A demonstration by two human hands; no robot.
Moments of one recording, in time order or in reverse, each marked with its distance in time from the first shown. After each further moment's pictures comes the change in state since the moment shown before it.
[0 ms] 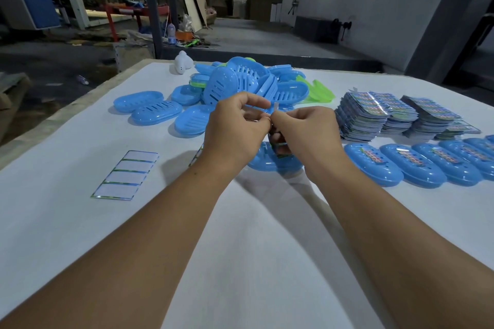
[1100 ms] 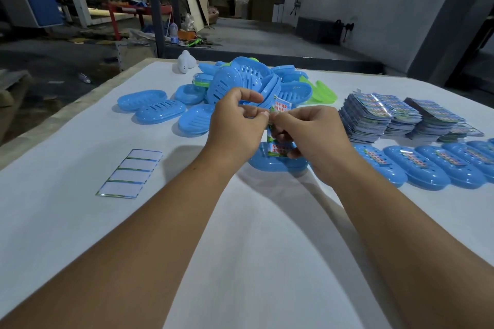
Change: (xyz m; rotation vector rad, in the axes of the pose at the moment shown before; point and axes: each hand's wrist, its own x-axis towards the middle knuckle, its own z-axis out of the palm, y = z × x) left_hand 0.005 0.002 -0.002 -0.072 0.039 -0.080; right_hand -0.001 -0.008 -0.008 -0.056 -0.103 -0.002
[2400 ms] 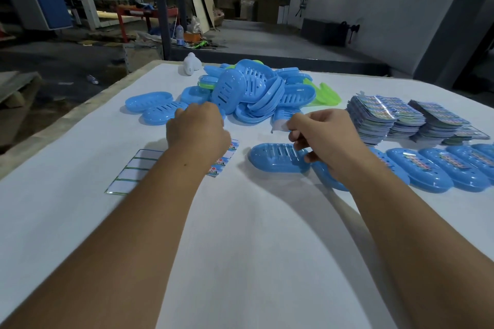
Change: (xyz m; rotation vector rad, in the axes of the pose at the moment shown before) left_hand 0.011 -0.001 -0.049 1.057 0.033 -0.021; right_hand 0.003 -0.001 -0.018 -0.060 -0.020 0.094
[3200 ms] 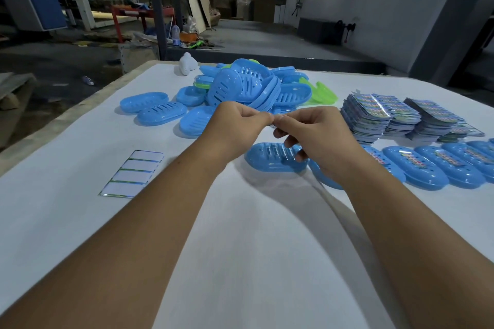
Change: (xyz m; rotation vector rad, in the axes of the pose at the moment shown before) left_hand -0.013 0.038 0.006 -0.876 -0.246 -0.013; right_hand -0.004 0.001 0.004 0.015 -0.086 -0.136
